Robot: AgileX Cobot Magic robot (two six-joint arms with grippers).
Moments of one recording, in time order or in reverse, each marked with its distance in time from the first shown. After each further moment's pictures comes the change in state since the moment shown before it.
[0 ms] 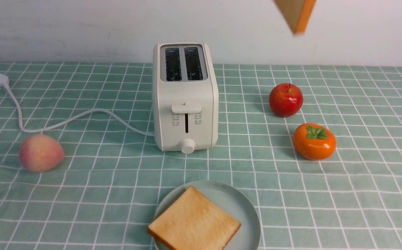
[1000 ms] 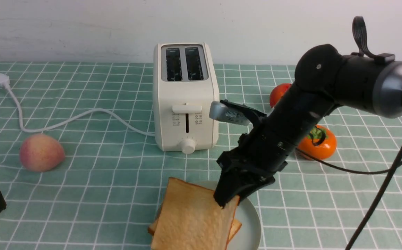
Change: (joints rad) right arm -0.016 0.278 0.616 0.598 -0.078 -0.404; left arm 0.000 0.022 0.085 0.037 -0.054 0.004
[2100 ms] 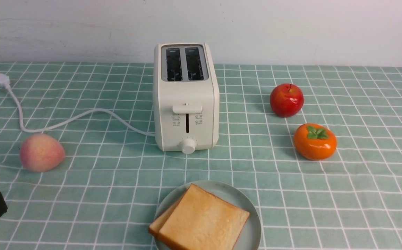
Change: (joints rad) right arm -0.003 -1.841 1.029 -1.308 -0.761 1.065; left arm 0.000 0.000 0.000 0.007 0.015 -0.003
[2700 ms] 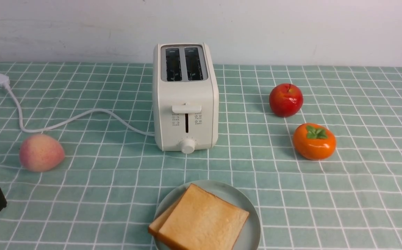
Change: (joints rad) right arm -0.001 -0.095 0.073 -0.635 -0.067 0.149; left arm 0.000 0.008 0.000 -0.011 -0.025 0.000
